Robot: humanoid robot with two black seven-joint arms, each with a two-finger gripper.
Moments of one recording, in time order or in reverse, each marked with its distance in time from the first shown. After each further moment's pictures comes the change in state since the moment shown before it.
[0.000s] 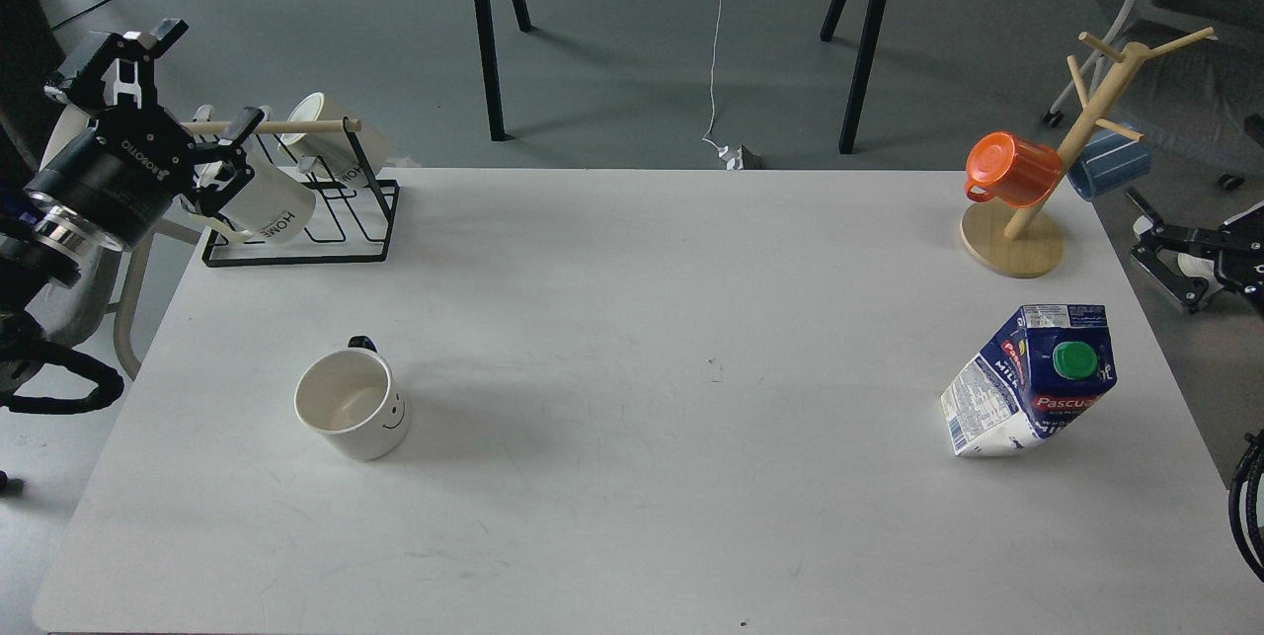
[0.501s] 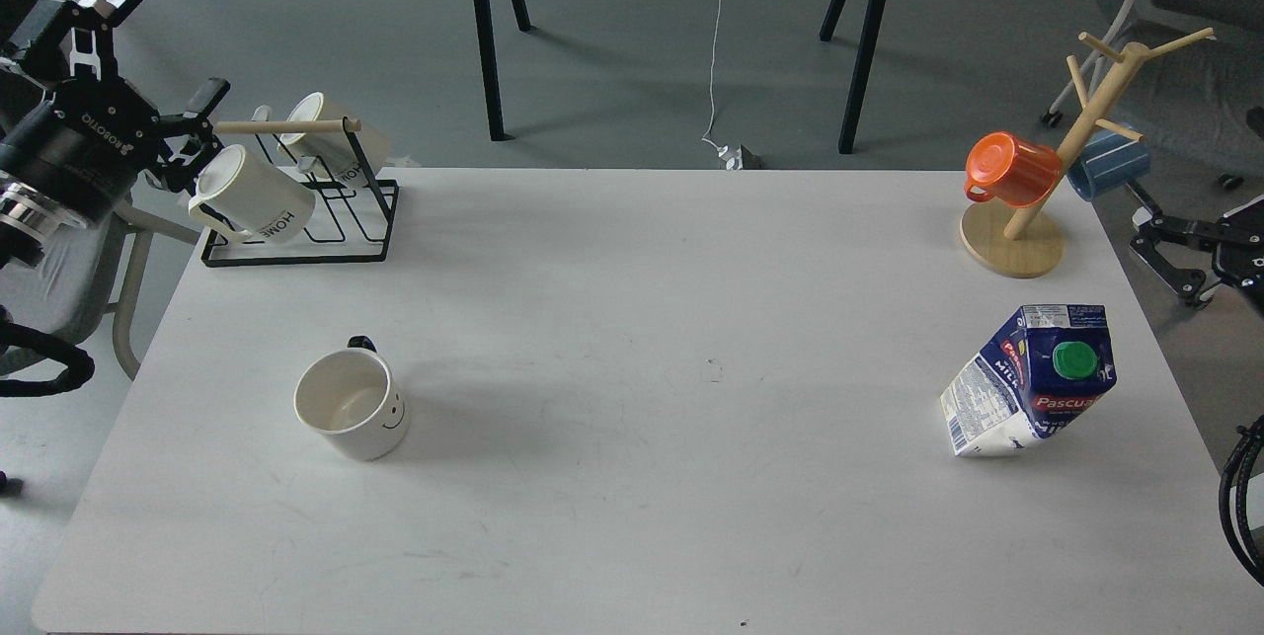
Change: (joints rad) left arm -0.004 0.062 -0.040 0.018 0.057 0.000 0.000; right arm 0.005 0.033 0.020 0.007 0.003 0.000 -0.001
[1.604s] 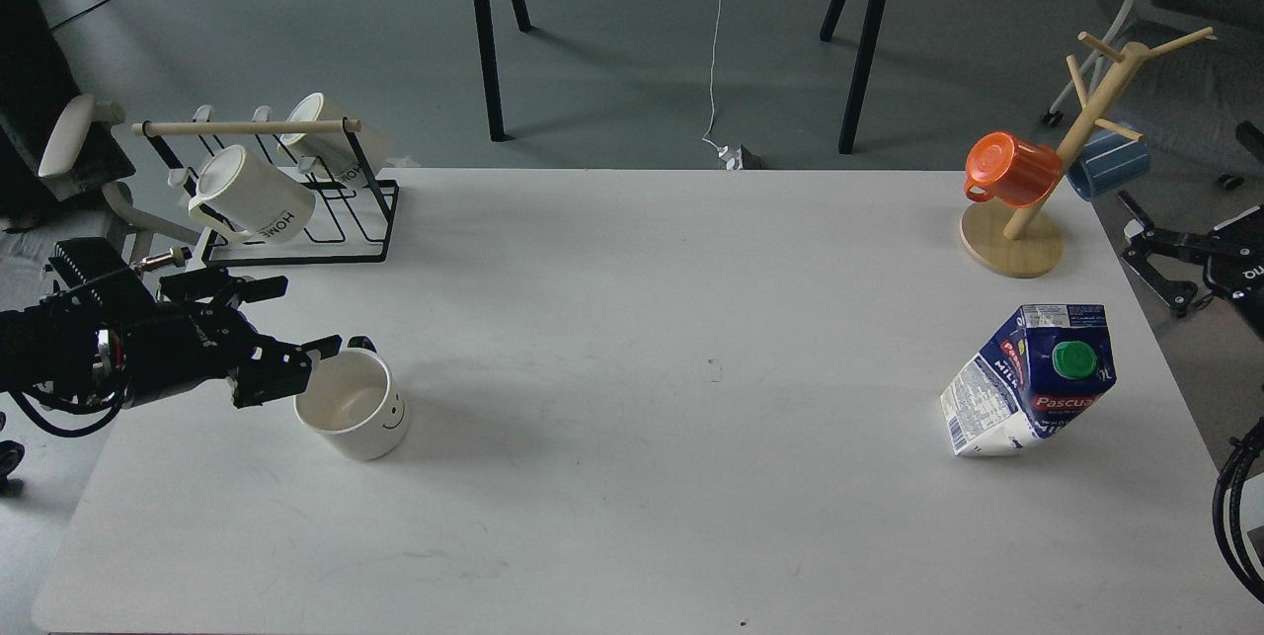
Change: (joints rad) left arm 0.009 0.126 0.364 -0.179 1.740 0.672 0.000; right arm -0.024 0.003 -0.001 0.003 0.000 0.000 0.001
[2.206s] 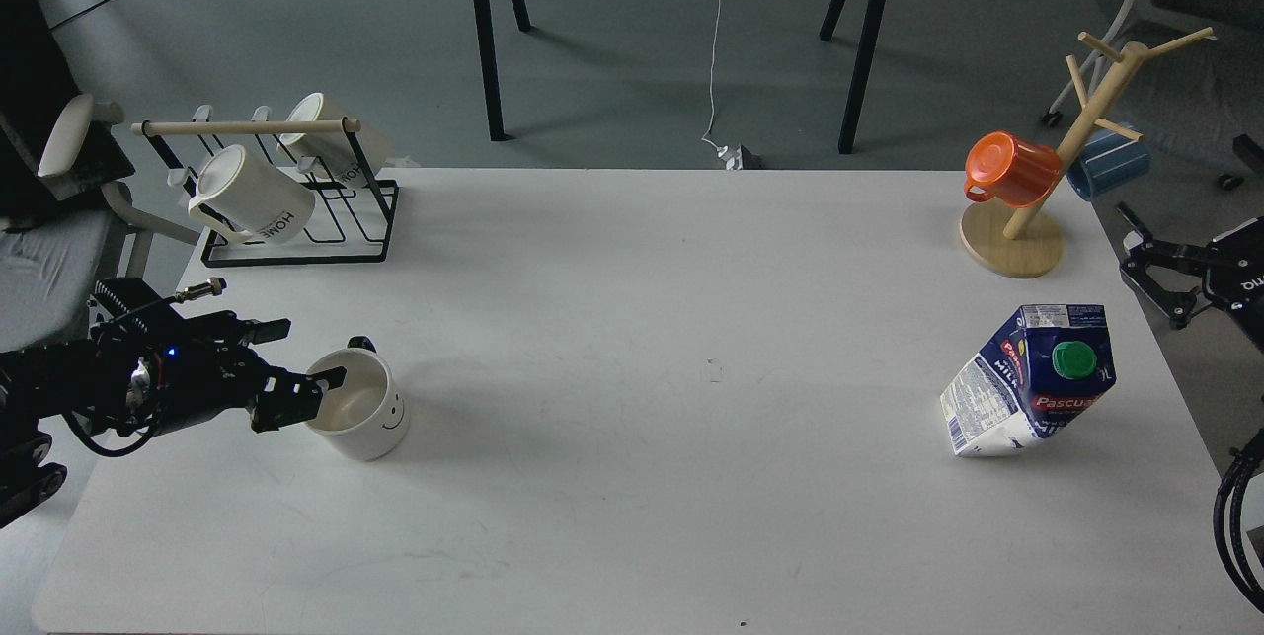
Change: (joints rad) left arm 0.017 -0.158 0.024 0.205 0.000 -0.055 0.000; right arm -0.019 0.000 0.001 0.002 0.002 0.000 0.000
